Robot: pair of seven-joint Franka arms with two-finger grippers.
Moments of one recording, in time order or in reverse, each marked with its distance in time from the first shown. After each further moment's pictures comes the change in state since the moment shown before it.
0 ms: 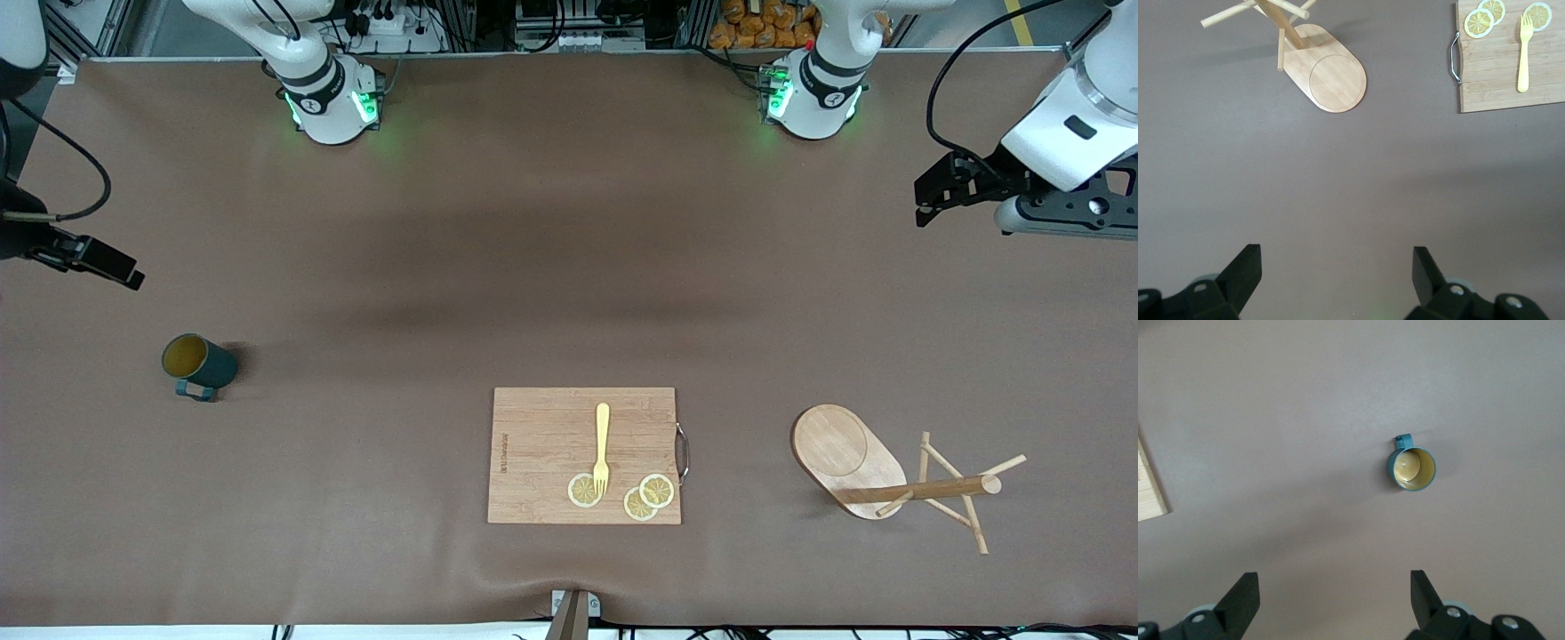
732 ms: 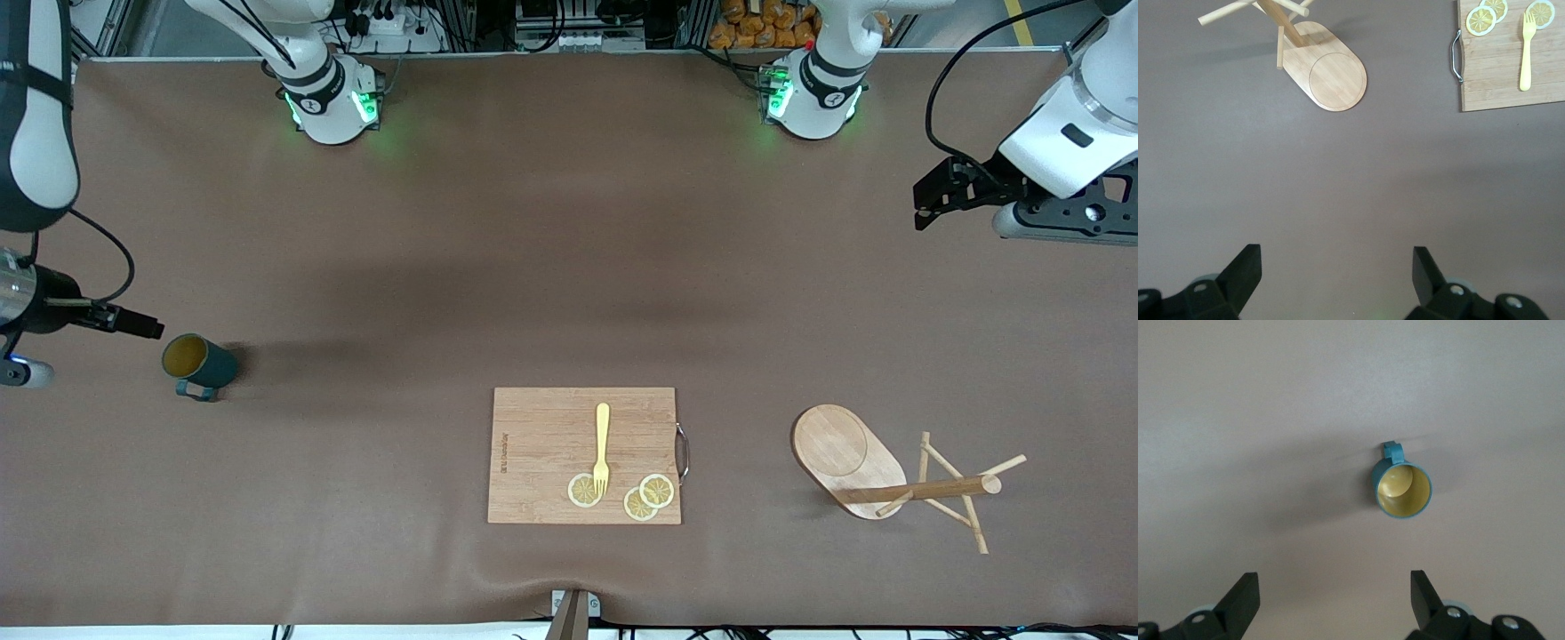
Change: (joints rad) left arm 0.001 0.008 -0.001 0.000 0.000 0.001 0.000; right arm -0.081 0.164 -0.001 -0.062 0.001 0.150 -0.123
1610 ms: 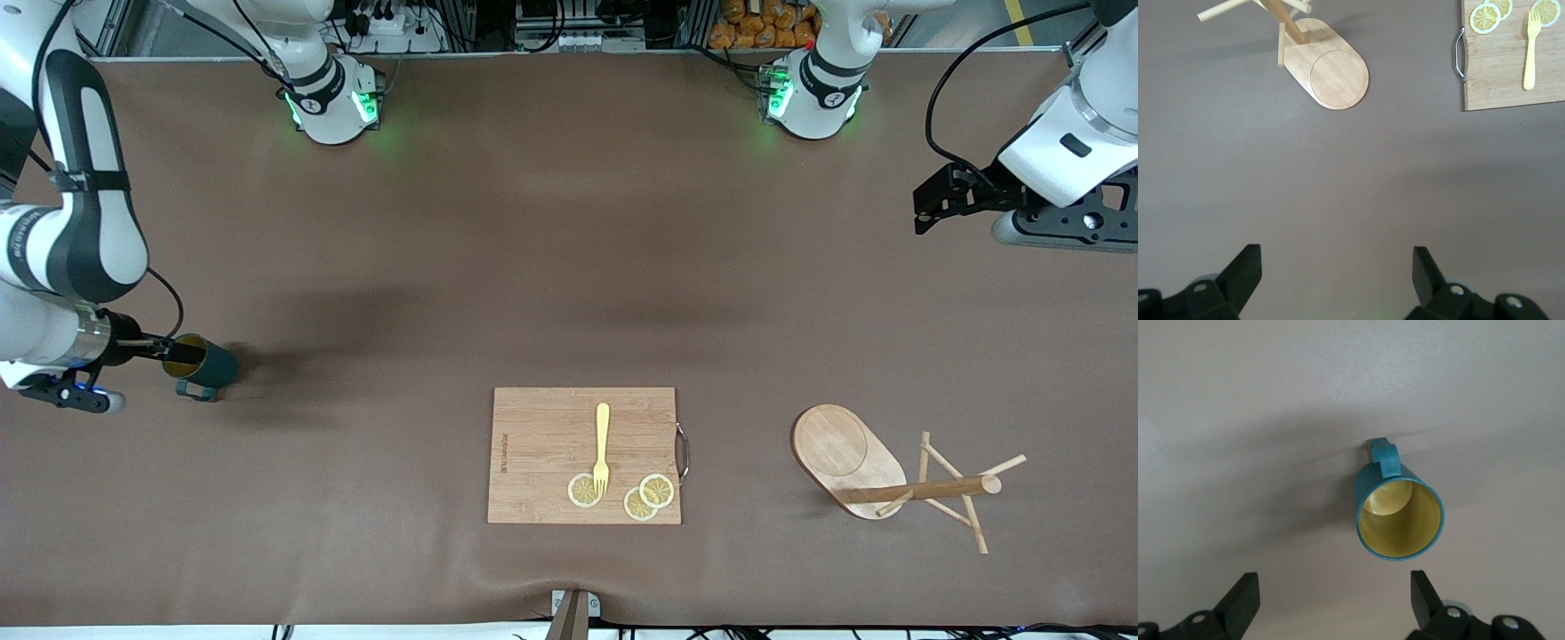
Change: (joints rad) left arm 0.005 0.010 0.001 0.000 0.000 0.000 0.000; right arm -0.034 0.120 -0.006 -0.168 -0.017 0.222 -0.023
